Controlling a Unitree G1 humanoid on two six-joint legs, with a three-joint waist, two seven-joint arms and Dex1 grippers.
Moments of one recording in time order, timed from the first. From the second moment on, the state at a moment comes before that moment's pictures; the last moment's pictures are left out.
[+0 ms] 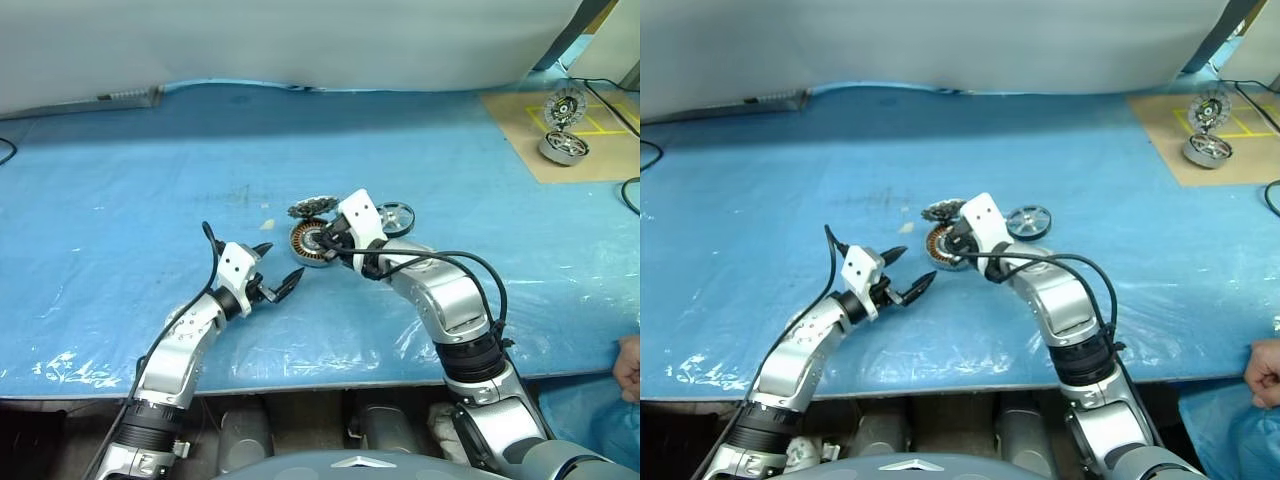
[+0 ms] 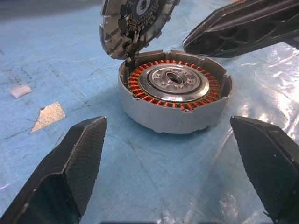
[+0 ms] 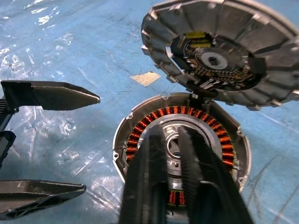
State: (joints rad) left arm -0.09 0.27 -0.08 -0.07 -0.21 0.12 -0.60; right arm -0.49 -0.17 0.24 -0.21 0.14 0.91 0.43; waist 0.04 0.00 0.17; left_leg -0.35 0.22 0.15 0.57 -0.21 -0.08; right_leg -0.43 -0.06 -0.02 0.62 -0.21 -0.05
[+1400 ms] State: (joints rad) left arm -0.08 0.28 -0.08 -0.07 -0.21 0.12 -0.60; right arm -0.44 -0.23 0.26 -0.21 0.14 0.91 0.44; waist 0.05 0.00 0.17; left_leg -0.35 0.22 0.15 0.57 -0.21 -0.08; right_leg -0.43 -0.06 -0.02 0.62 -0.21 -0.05
